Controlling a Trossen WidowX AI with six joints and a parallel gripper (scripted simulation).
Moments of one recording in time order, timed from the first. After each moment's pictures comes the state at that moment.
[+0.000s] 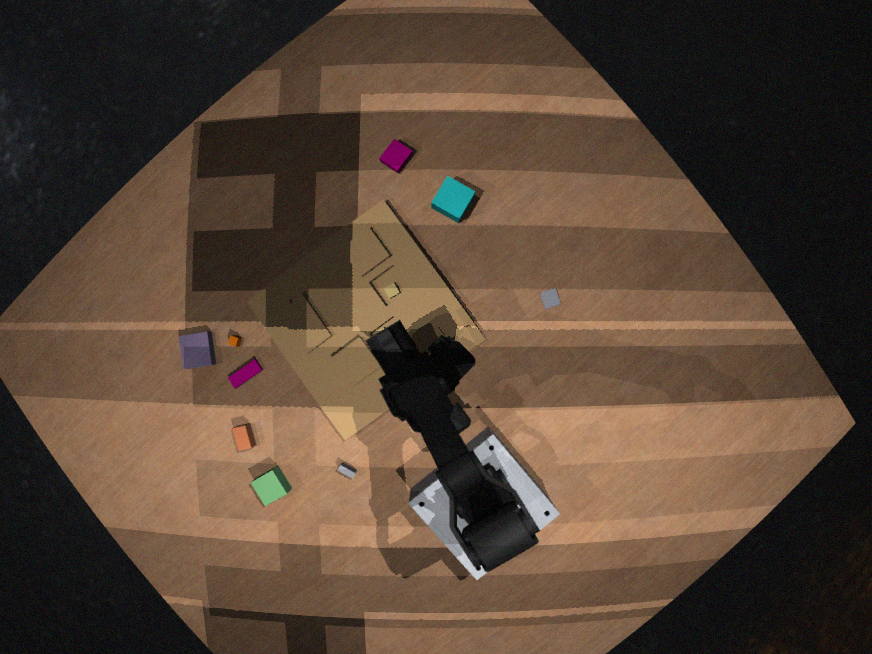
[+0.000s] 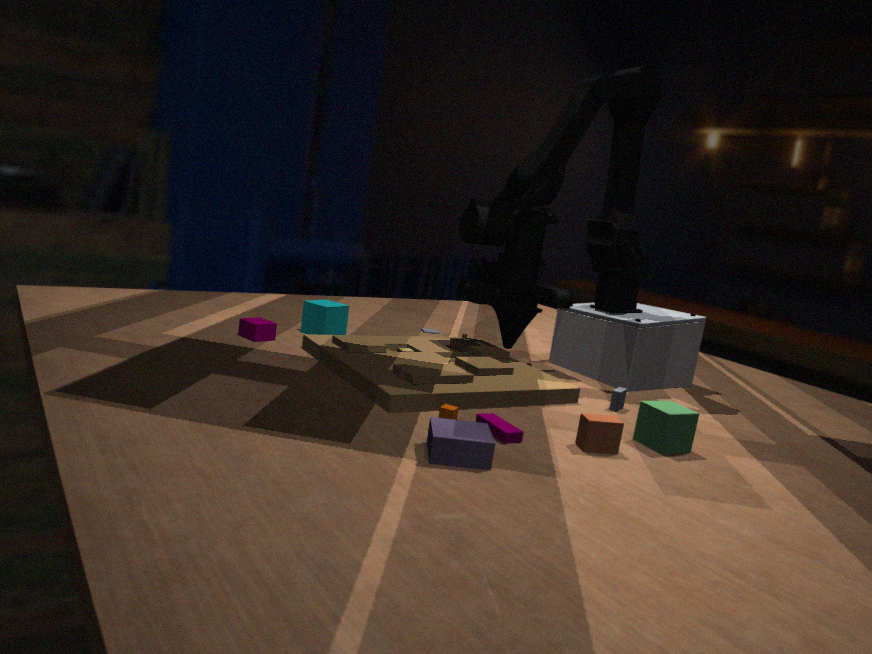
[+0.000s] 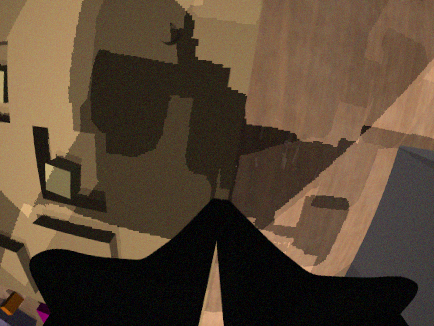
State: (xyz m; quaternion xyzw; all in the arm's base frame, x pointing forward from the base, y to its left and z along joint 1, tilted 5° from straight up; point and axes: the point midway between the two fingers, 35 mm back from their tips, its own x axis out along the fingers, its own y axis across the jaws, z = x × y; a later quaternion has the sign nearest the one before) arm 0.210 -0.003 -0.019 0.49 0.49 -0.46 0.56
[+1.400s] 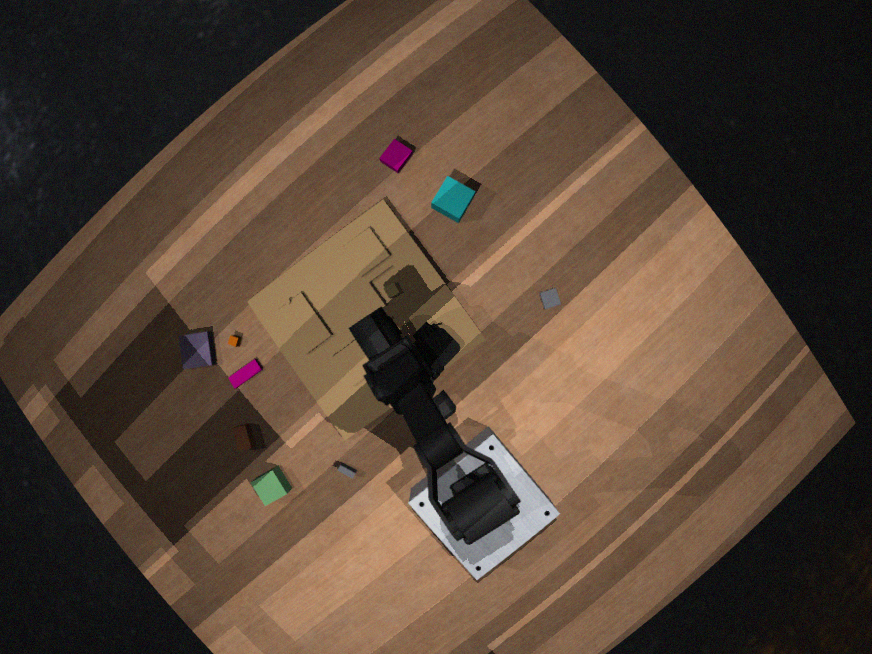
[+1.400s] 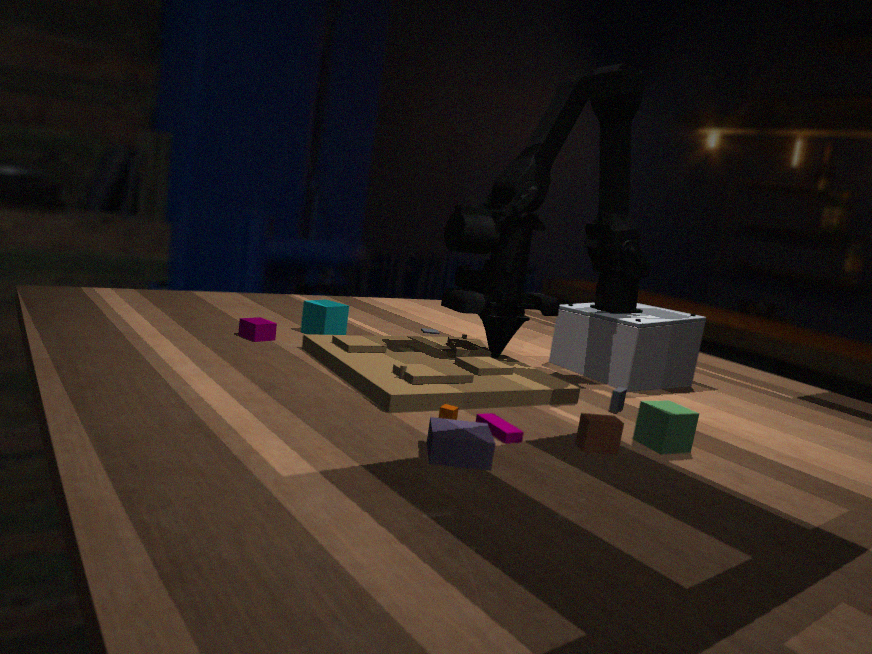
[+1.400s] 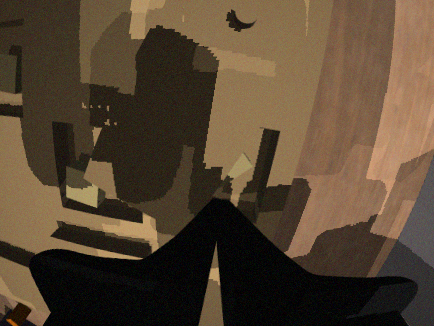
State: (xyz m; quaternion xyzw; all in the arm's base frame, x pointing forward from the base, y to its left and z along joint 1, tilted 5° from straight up) arm 0.239 0.007 -0.029 0.49 0.49 -0.46 0.56
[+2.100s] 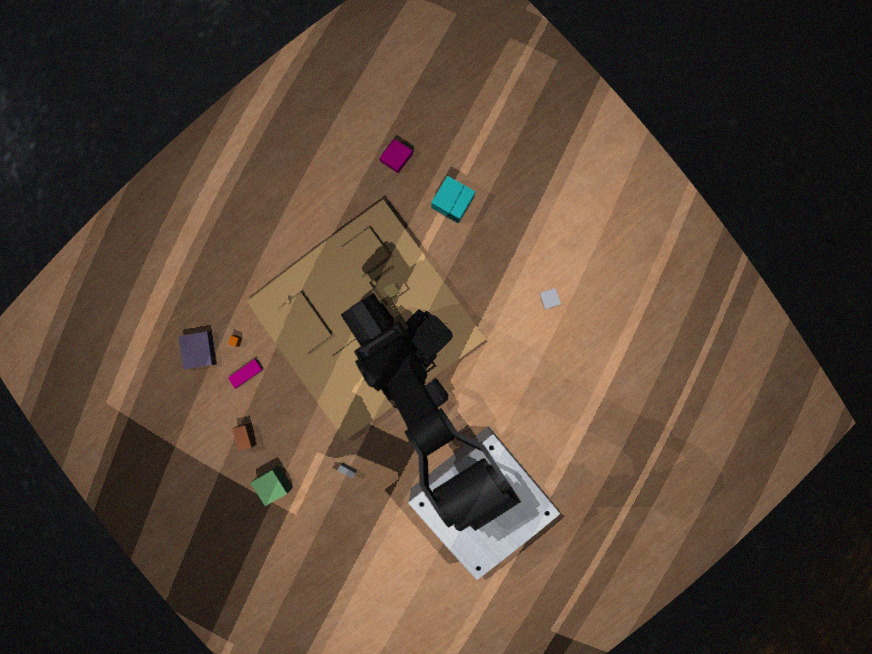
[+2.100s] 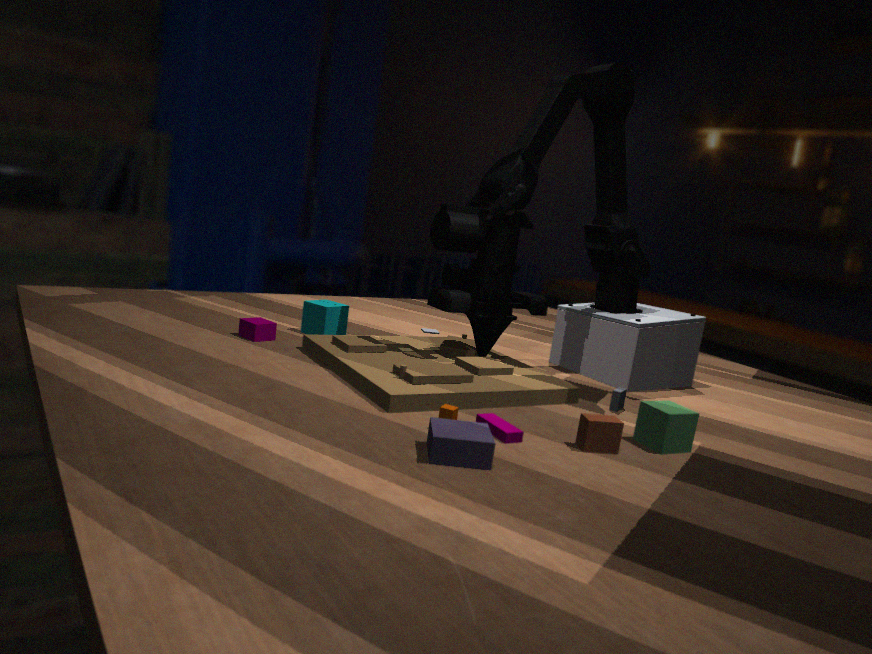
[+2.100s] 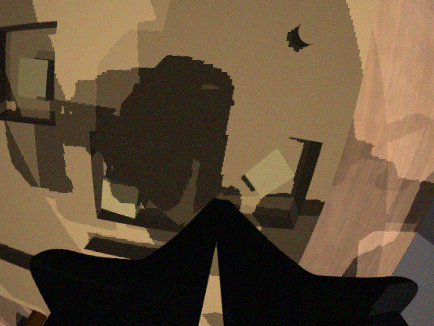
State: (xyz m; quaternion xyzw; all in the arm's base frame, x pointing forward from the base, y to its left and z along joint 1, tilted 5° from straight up) arm 0.262 0.007 -0.027 0.49 0.49 -0.46 0.55
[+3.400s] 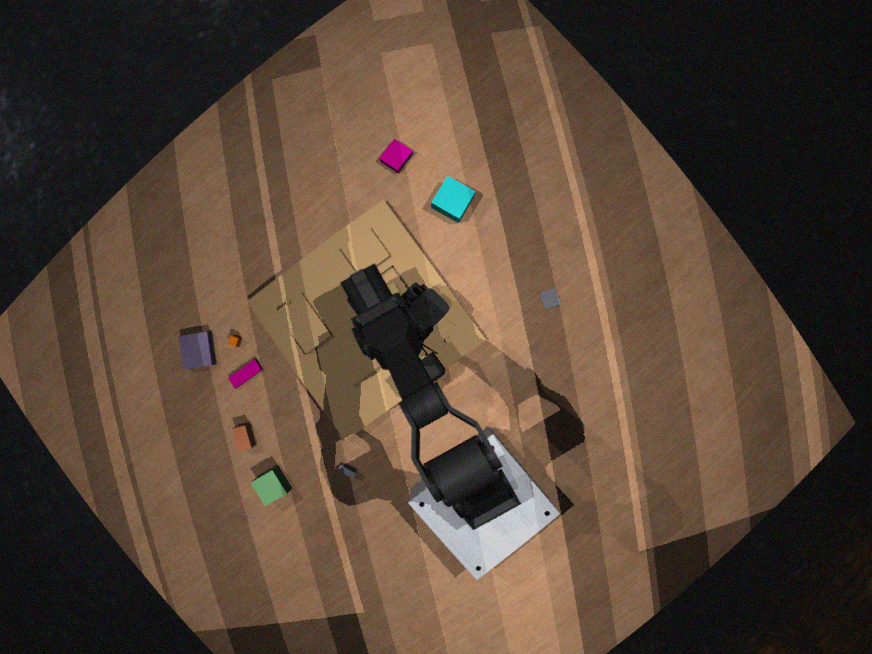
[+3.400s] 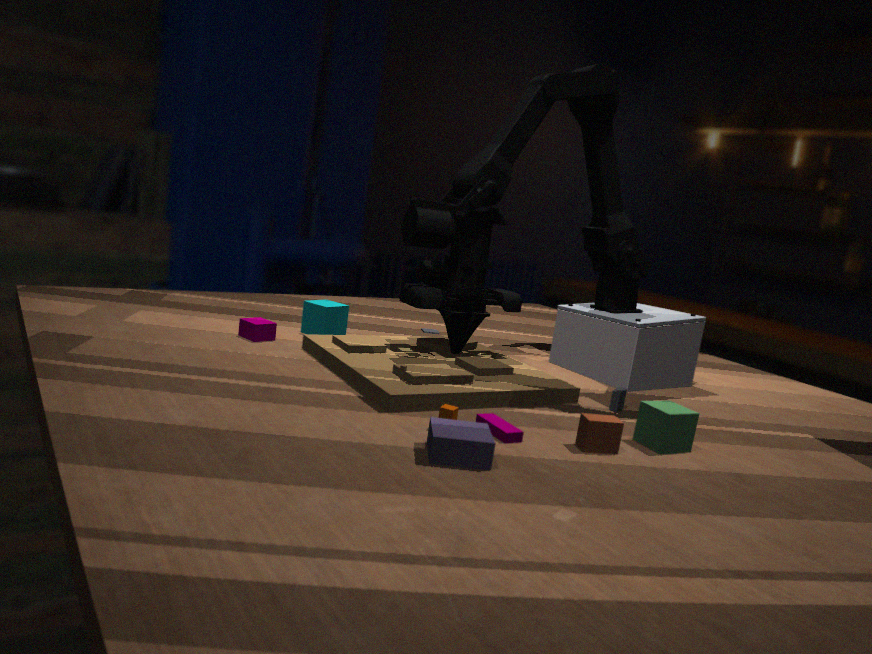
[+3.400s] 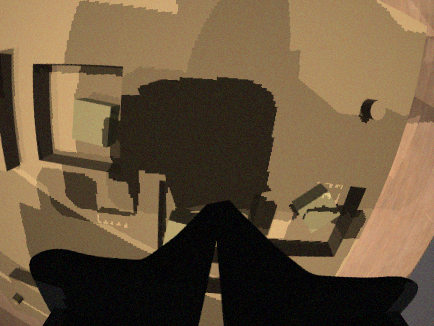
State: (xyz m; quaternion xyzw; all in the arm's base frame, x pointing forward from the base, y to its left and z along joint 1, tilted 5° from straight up) arm 0.300 -0.009 -0.022 0.49 0.49 -0.46 0.56
